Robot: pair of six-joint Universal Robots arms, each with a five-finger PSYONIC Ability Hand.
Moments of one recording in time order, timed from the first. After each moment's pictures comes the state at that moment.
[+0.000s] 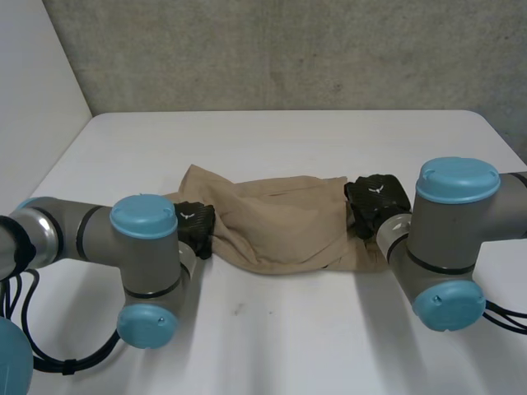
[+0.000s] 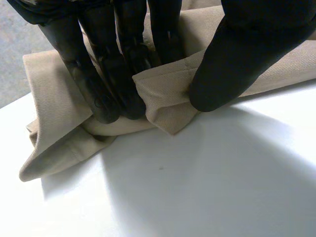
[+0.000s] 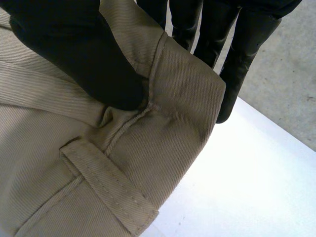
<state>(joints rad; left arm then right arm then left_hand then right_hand) 4.15 -2.33 -1.40 3.39 -1.79 3.31 2.04 -0.96 1.41 -0.15 1.63 2.84 1.09 1.19 1.18 1.19 0.96 0.97 1.17 1.18 1.19 1.00</state>
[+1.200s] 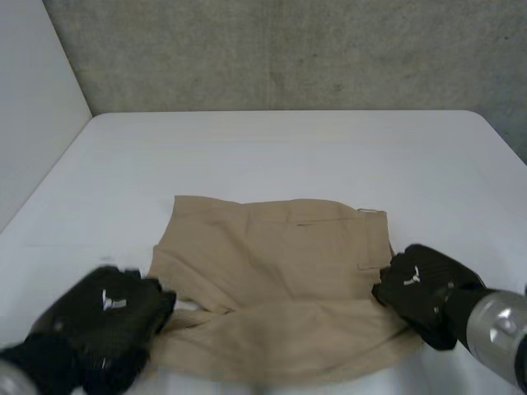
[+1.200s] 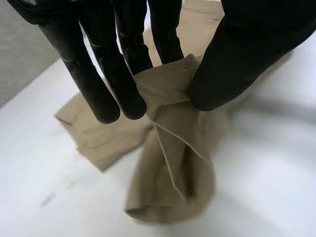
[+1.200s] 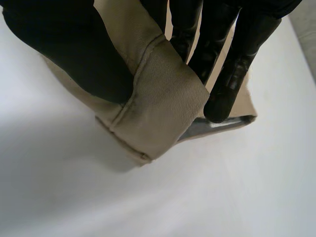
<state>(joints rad) 4.16 -1.31 -1.89 2.65 -1.56 3.54 1.95 -1.58 1.80 0.47 1.39 2.19 1.09 1.20 1.19 1.19 0.96 0.97 1.17 1.18 1.19 1.00</state>
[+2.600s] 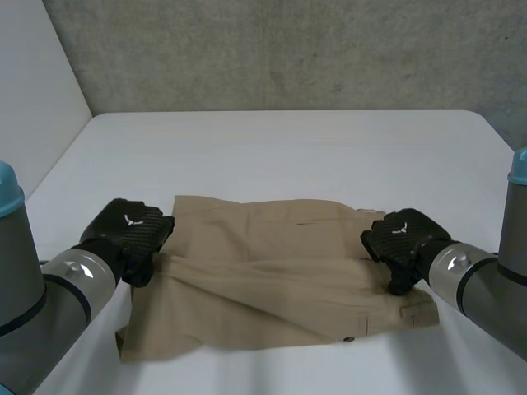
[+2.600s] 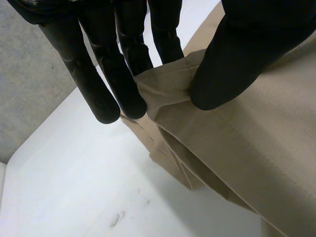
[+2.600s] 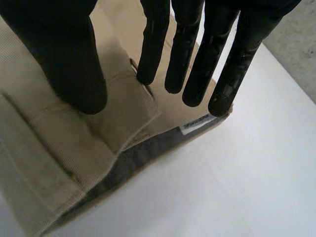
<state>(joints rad) 4.26 -1.66 -1.77 3.00 -1.62 3.63 1.92 -1.31 1.68 0.21 1.40 2.50 1.09 1.20 1.19 1.19 0.96 0.64 0.76 0.76 0.76 0.56</state>
